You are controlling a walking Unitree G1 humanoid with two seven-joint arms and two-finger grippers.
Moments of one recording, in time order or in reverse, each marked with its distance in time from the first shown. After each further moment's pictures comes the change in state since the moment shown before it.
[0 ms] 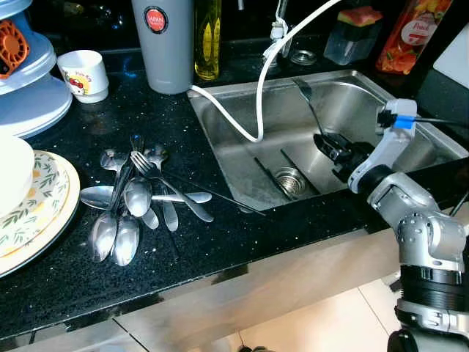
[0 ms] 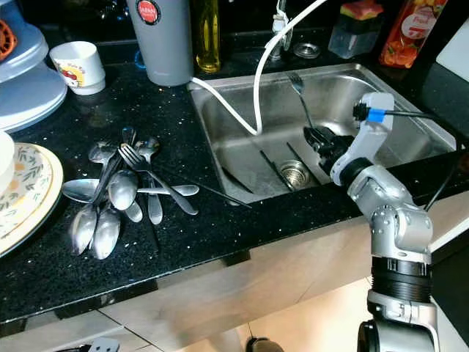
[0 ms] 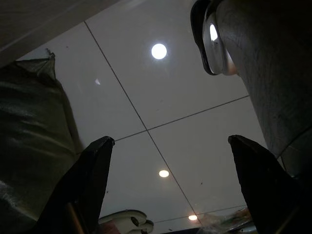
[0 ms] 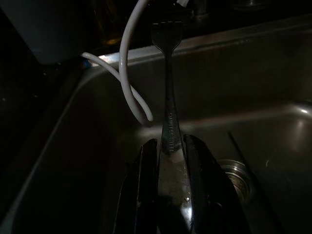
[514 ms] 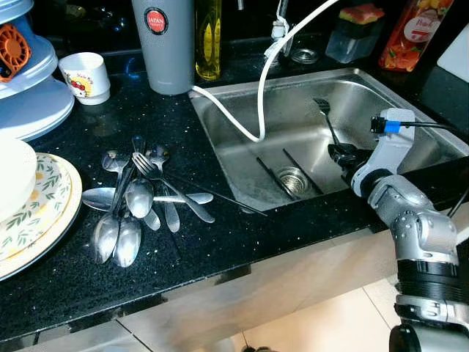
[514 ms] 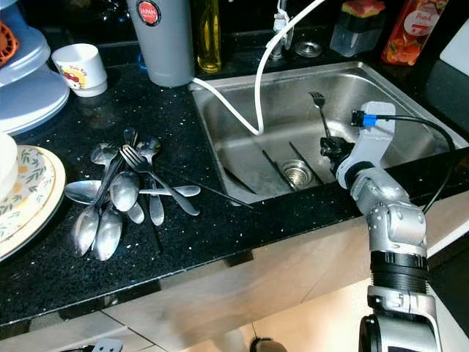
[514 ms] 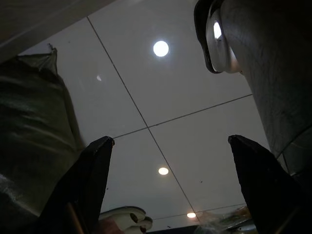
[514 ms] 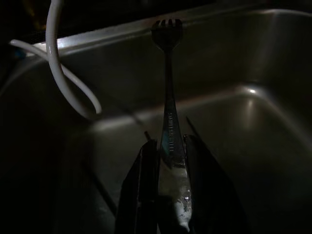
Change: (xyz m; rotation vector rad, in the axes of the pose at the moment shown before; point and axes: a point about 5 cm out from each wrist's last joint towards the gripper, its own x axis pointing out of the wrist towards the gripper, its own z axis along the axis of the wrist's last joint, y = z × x) left arm 0.001 -0.004 -0.007 -0.017 0.048 0.006; right arm 0.006 -0.022 -0.010 -0.033 0.045 -0.205
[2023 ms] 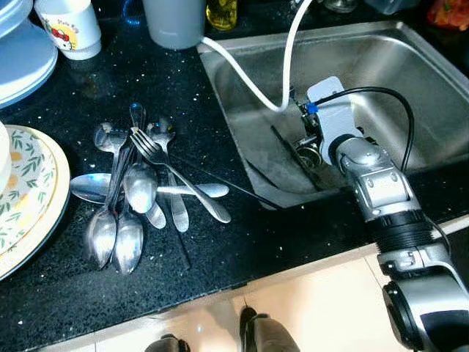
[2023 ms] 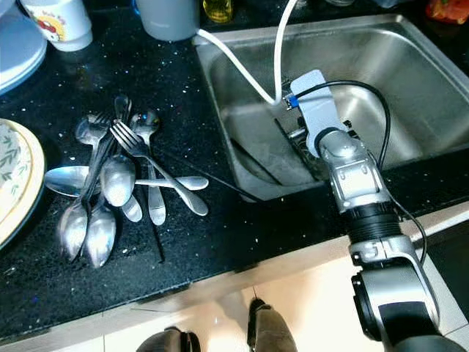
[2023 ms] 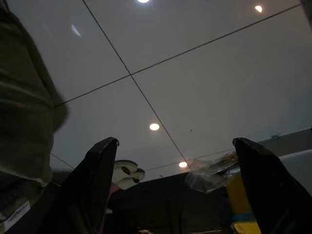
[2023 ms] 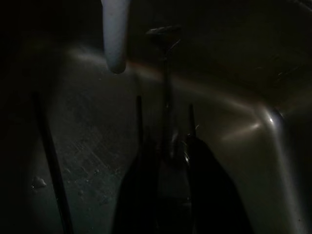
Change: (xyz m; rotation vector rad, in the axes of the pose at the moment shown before) left arm 0.002 -0.012 -0.032 0.054 0.041 -0.057; right arm 0.045 0.047 0.030 -0.595 0.057 0.012
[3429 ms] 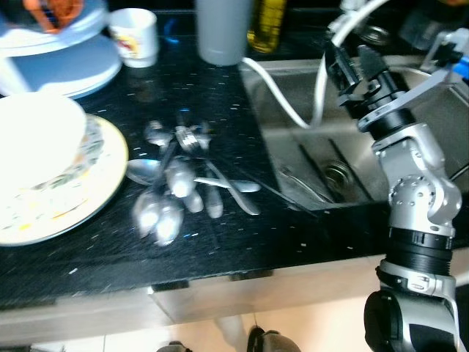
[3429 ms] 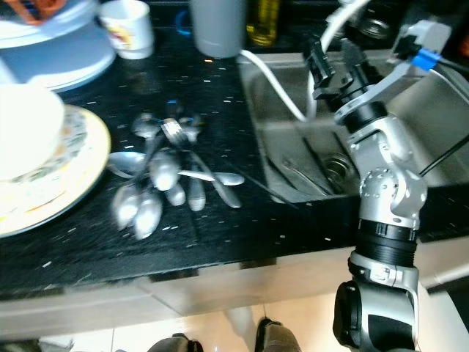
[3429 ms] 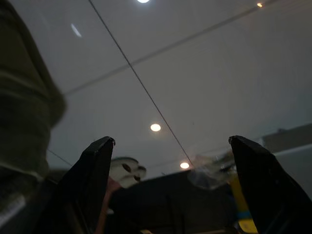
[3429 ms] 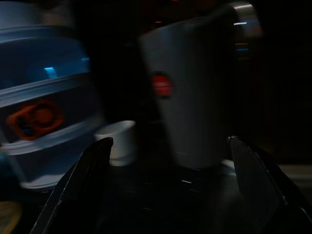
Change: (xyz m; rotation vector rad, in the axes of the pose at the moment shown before) left arm -0.002 0.007 0.007 0.219 0.104 0.043; right arm -0.058 -0.026 0.053 0.709 -0.711 0.238
